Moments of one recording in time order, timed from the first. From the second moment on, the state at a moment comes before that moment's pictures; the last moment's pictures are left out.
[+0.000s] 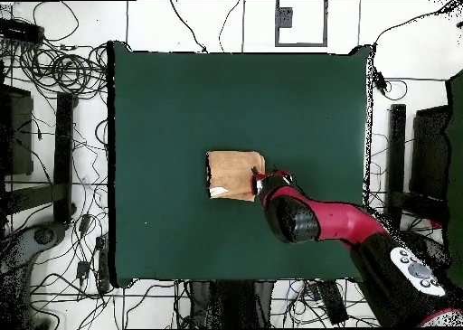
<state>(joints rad) -0.79 -0.53 0.46 1.89 -0.55 0.06 1.57</state>
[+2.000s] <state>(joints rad) -0.94 -0.44 0.50 1.92 -0.55 0.25 1.57</state>
